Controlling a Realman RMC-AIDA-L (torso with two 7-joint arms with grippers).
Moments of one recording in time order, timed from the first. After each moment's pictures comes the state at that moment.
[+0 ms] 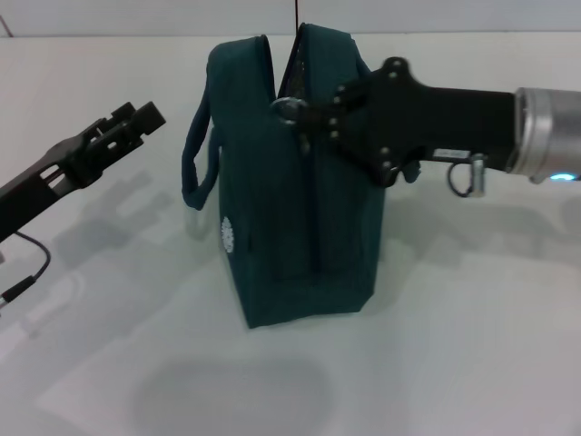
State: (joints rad) left arm -0.30 -2.07 0.69 0.47 1.43 1.63 -1.52; right arm 0.65 2.00 -1.48 -0.65 -1.11 -1.41 1.00
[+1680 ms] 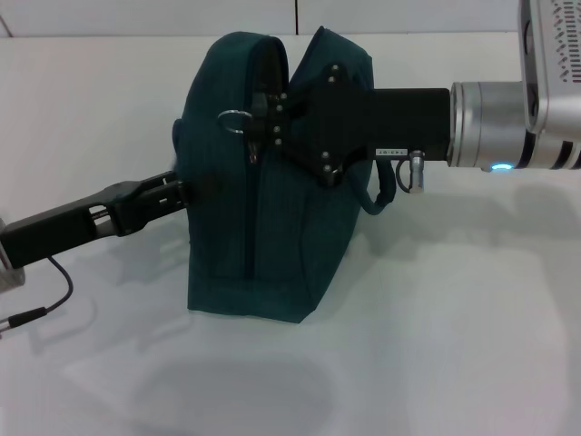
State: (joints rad) left arm -0.37 -2.05 0.69 0.54 1.69 1.76 -1.71; right arm 0.73 2.03 -1.56 -0.65 -1.12 -1.29 0.99
